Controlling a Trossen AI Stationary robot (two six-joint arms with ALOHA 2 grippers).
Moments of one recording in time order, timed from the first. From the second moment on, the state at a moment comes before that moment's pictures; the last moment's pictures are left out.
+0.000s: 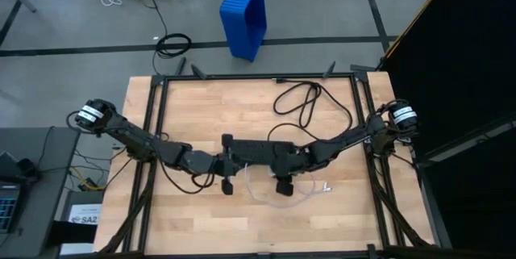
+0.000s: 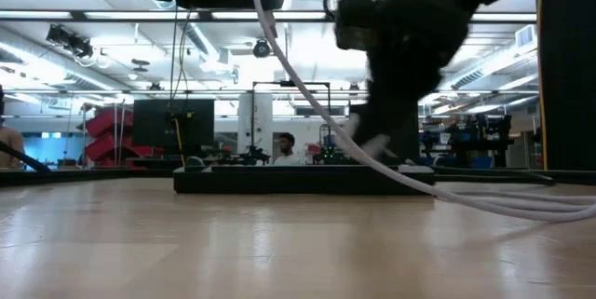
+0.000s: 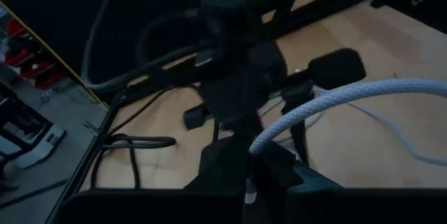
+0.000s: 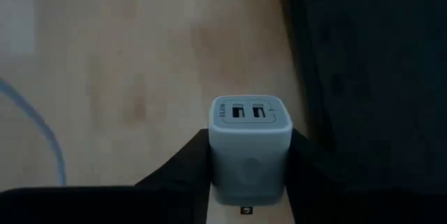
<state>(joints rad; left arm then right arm) -0.38 1.38 0.71 0.41 -0.49 0.30 0.28 1.75 1.04 -0.32 0.15 0.49</state>
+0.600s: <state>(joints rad) -0.38 1.38 0.71 0.38 -0.49 0.28 0.25 1.81 1.04 -0.31 0.08 0.51</state>
